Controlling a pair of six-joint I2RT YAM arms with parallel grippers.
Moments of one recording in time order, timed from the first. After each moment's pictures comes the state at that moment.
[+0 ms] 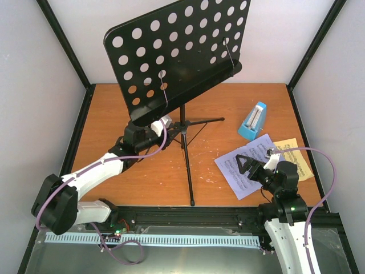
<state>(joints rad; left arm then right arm) -0.55 1.25 0.69 0.27 0.33 0.03 0.09 0.22 0.42 -0.61 -0.39 0.61</state>
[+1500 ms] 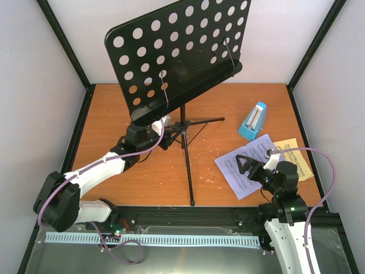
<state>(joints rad) -0.56 1.27 0.70 0.28 0.36 -0.13 0.09 0.22 0.42 -0.61 -0.39 0.61</state>
